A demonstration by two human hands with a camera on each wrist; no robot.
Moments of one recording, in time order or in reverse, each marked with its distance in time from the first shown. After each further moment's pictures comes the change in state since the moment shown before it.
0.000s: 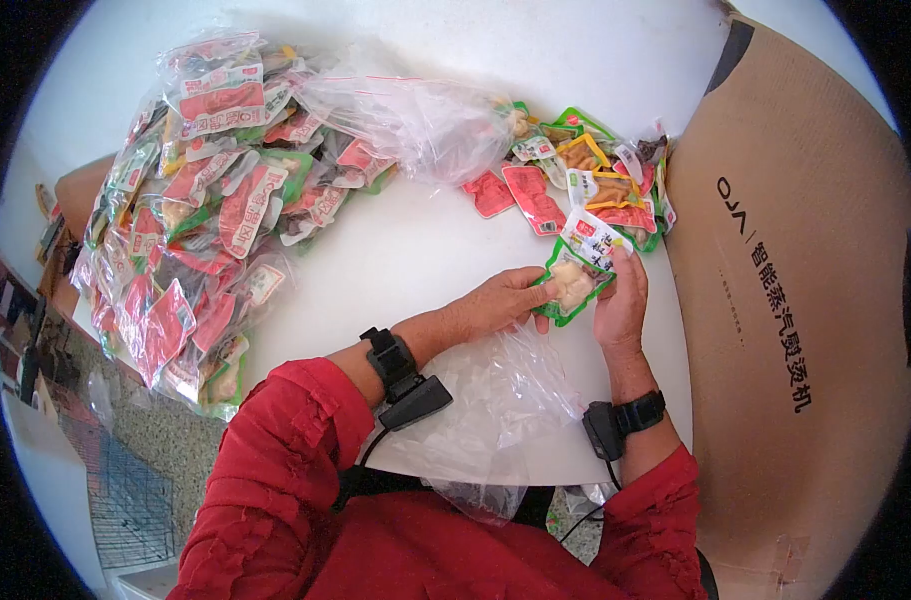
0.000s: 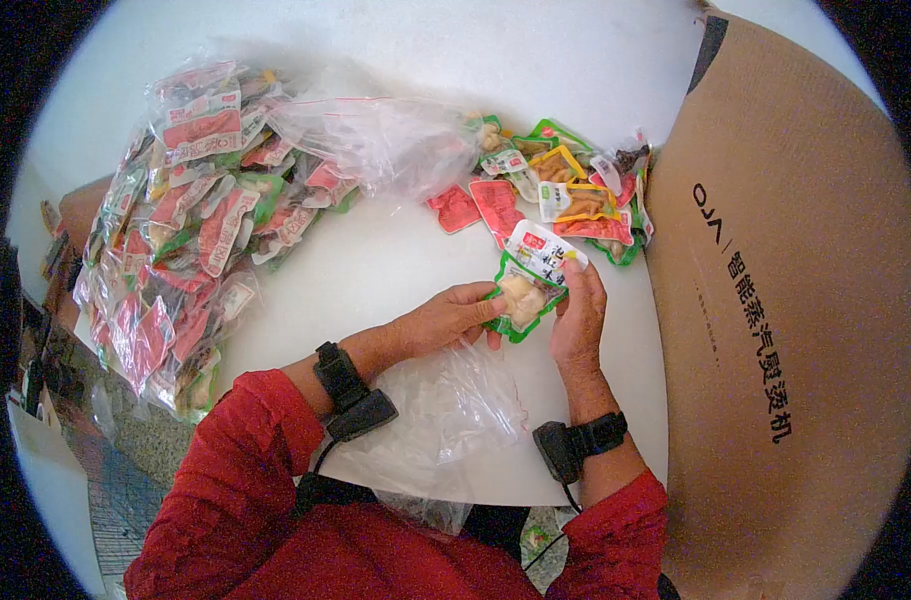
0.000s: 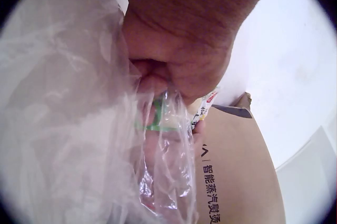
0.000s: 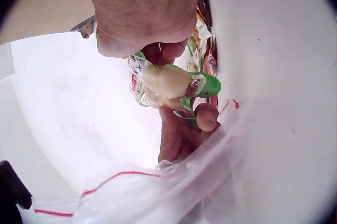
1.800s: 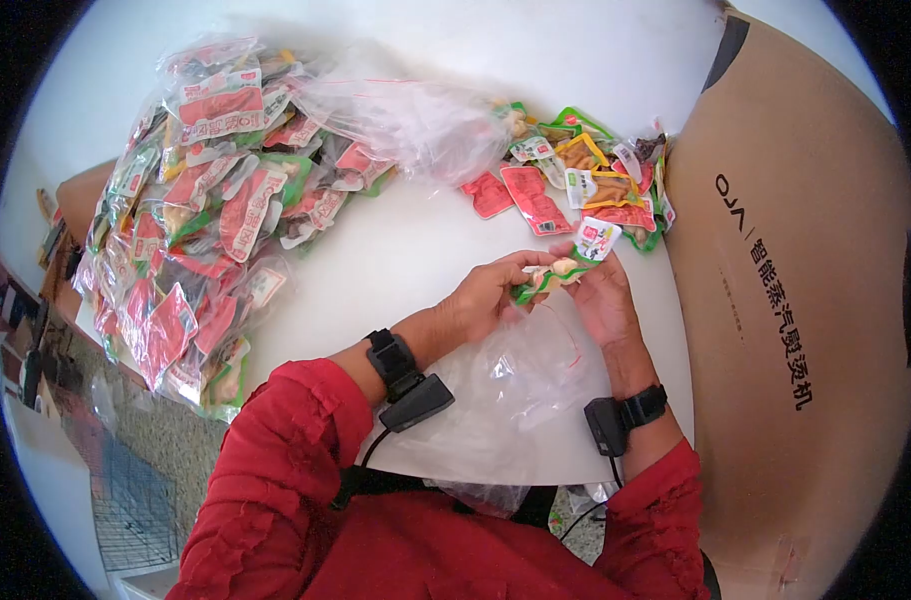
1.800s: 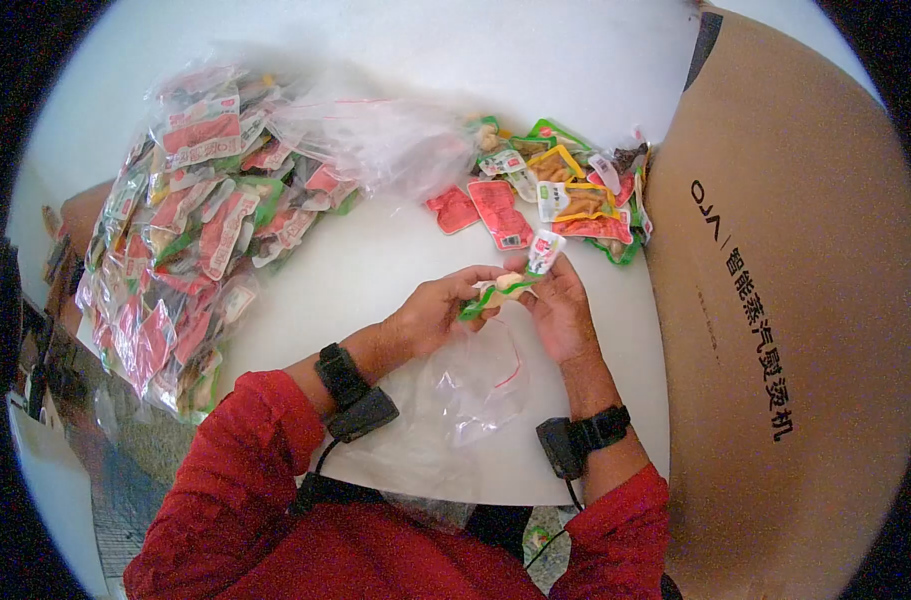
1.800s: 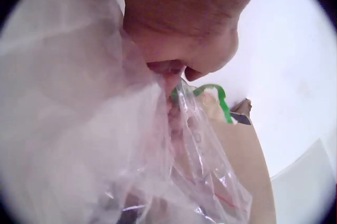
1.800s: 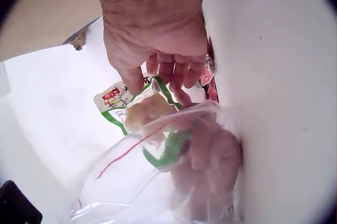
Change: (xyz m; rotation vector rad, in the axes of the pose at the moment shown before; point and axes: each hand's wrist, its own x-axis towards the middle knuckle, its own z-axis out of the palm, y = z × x) left_hand 0.008 -0.010 -0.006 -0.511 0.103 0.050; right_hand 0.005 0.008 -0.005 0.161 -0.396 0.210
